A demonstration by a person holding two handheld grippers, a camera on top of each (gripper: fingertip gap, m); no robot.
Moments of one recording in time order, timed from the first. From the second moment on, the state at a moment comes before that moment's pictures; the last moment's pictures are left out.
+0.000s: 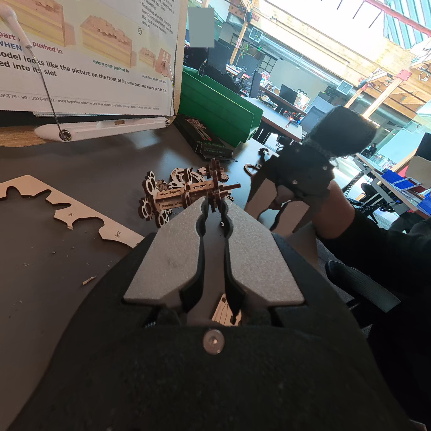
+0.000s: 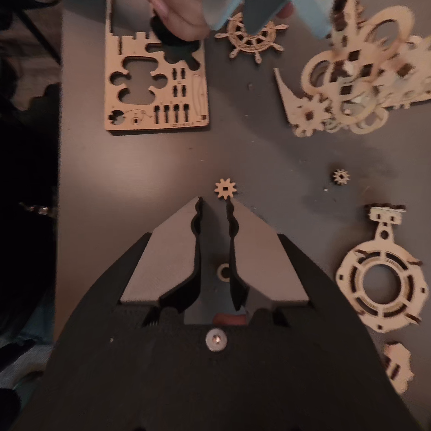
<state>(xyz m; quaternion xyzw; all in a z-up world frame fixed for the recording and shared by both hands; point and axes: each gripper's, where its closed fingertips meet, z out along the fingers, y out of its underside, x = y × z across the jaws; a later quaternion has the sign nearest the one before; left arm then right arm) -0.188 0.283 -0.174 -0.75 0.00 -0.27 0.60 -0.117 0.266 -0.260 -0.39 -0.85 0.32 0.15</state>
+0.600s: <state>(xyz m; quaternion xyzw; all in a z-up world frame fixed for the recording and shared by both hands) -0.188 0.283 -0.174 -0.75 0.00 -0.28 0.60 -0.134 0.274 -0.237 -0.39 -0.81 0.39 0.23</state>
